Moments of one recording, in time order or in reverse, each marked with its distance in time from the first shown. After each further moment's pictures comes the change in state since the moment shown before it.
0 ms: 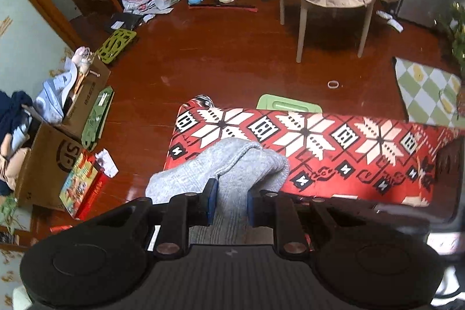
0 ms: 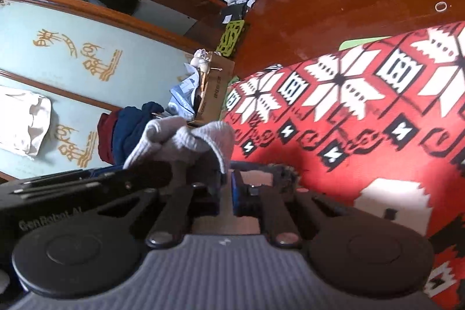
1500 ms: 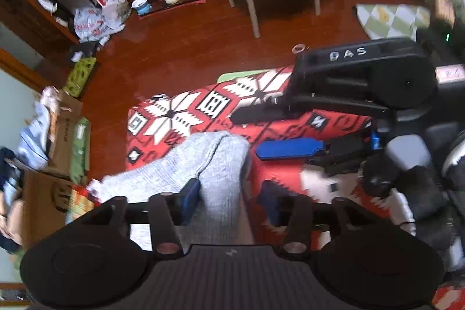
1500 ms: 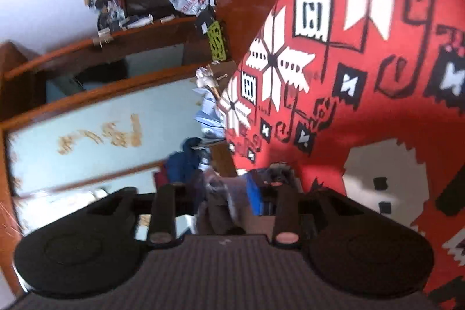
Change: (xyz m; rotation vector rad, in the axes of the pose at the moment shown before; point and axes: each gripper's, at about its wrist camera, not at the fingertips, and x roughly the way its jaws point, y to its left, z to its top) left arm 0.029 -0.046 -0.029 0.257 0.024 -0.048; right arm 0.012 -0.095 0.007 0.600 -0.012 0.238
